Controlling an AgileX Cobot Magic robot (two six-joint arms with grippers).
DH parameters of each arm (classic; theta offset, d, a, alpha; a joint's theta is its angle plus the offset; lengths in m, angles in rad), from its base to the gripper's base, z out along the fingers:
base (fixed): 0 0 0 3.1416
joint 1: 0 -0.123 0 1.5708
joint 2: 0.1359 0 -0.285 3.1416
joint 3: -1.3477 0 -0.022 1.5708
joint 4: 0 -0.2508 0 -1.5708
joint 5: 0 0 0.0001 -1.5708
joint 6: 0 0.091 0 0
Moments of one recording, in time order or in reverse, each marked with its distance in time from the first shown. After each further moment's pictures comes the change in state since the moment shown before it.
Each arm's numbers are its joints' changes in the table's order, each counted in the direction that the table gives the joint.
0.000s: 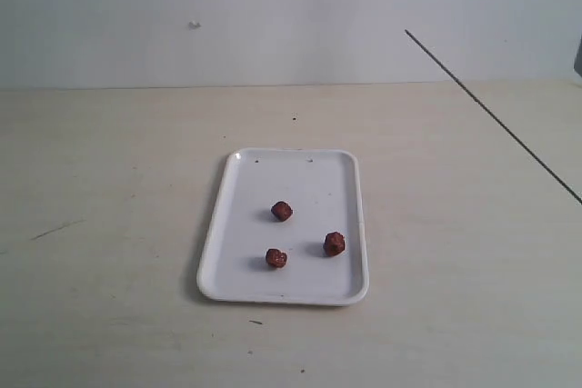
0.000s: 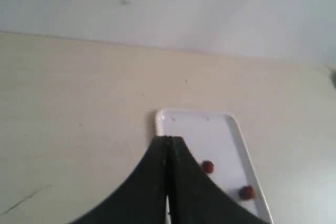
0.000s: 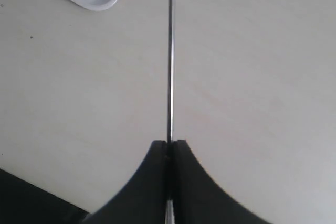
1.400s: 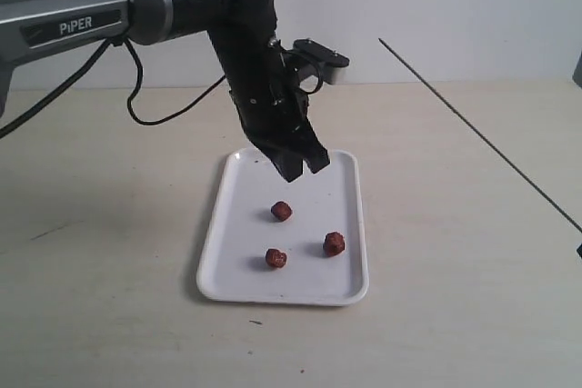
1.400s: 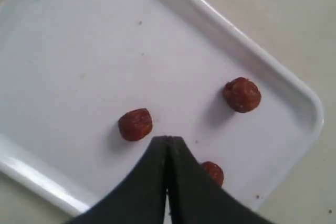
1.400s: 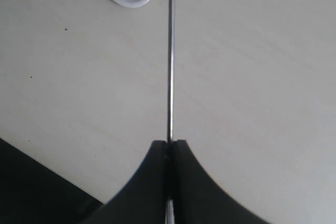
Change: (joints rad) left arm 0.488 1.257 1.079 -0.340 -0.605 0.171; right arm 0.000 -0.022 -0.013 -0.090 -0.005 -0.088
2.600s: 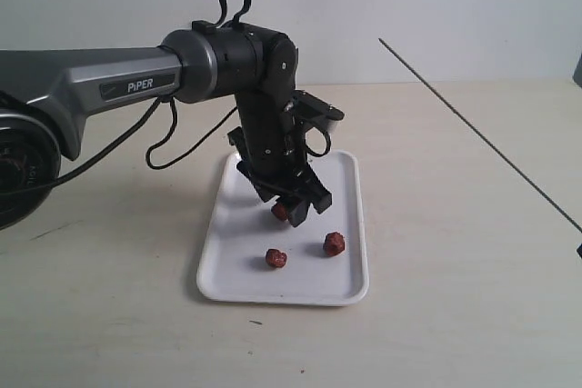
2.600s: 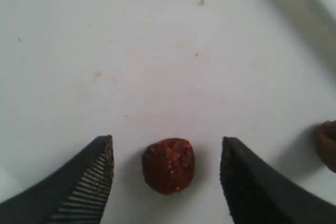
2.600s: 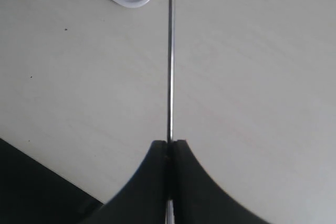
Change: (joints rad) left arm 0.021 0.150 0.005 -0.132 0.091 -0.203; right arm 0.000 0.000 0.000 0.000 0.000 0.000
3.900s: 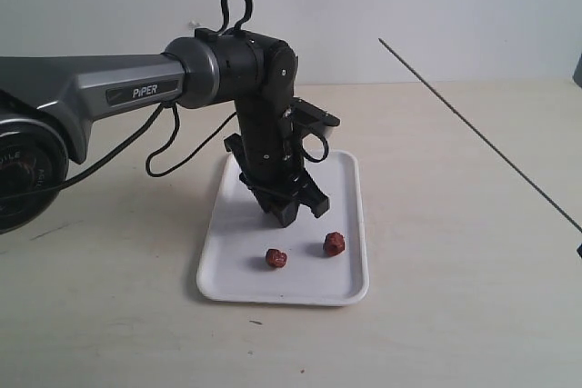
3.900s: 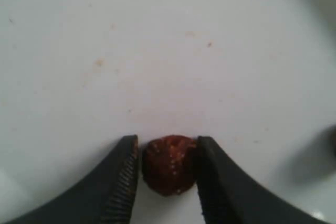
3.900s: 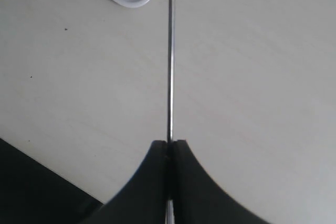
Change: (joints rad) left arm -0.002 0.023 0.008 -0.006 -0.017 -0.026; right arm 0.000 0.000 0.000 0.000 0.000 0.000
